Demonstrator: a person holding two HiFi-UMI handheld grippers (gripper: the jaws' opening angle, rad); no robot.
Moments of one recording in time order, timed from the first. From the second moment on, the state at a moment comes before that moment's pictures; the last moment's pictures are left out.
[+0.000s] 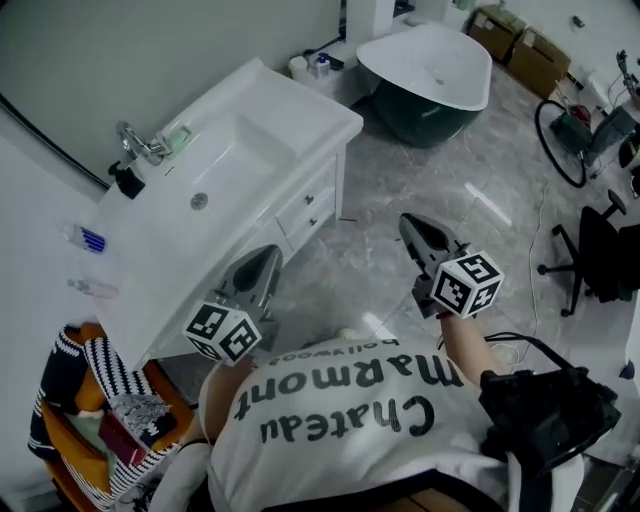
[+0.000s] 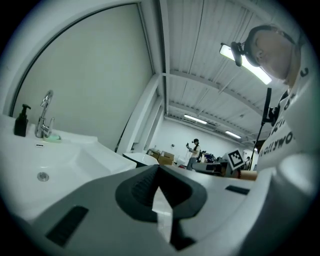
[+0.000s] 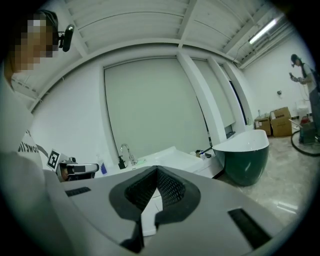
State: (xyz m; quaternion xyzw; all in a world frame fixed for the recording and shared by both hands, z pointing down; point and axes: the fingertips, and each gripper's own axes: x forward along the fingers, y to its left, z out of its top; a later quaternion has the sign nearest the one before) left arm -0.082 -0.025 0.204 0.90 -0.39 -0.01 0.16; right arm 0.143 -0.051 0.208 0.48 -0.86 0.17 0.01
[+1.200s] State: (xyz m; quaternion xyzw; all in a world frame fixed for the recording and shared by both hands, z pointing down) left arm -0.124 0.009 0.199 0.93 -0.33 -0.01 0.16; right arm 0.091 0.015 0.193 0.53 -0.83 0.15 0.02
